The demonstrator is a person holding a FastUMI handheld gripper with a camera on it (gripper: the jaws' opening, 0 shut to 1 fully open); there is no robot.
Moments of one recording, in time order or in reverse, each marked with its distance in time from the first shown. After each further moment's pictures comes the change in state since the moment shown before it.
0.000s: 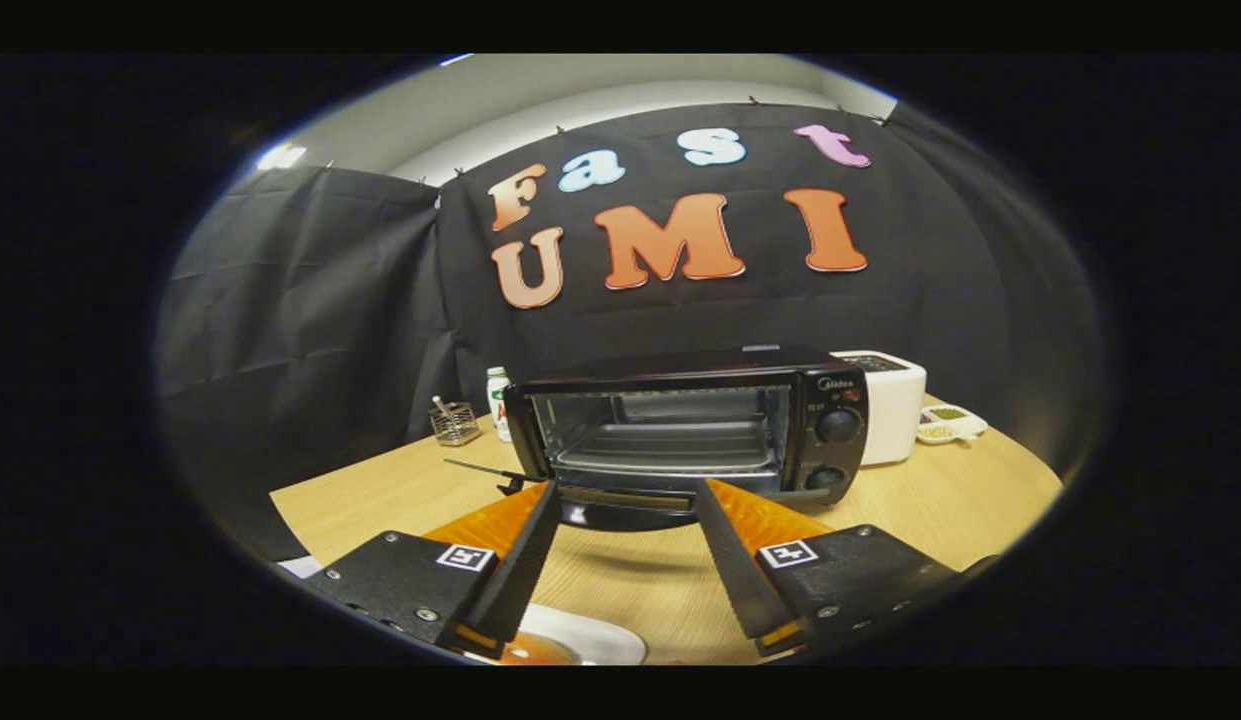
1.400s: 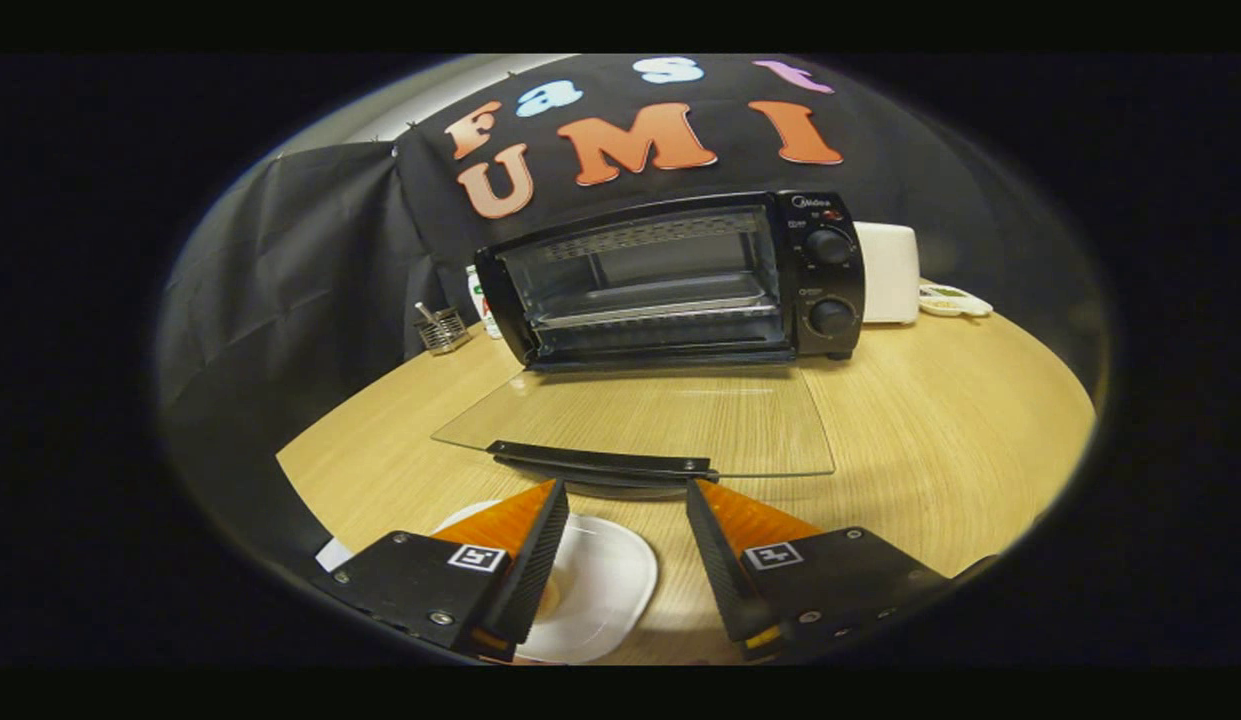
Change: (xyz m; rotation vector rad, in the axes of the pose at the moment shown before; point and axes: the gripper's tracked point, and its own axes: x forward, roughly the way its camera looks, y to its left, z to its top) arm -0.026 -0.001 -0.118 0.115 0.356 -0.019
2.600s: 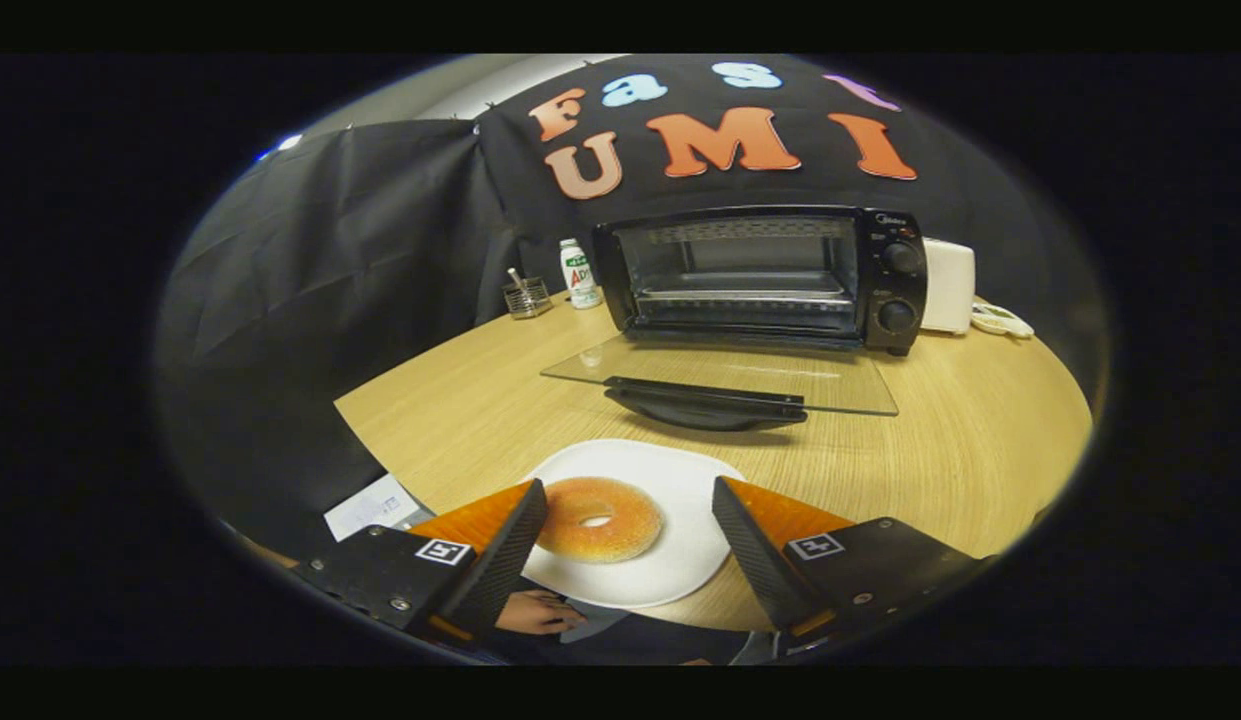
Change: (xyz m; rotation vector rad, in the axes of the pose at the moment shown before) arm -0.054 0.054 -0.035 -0.186 0.047 0.151
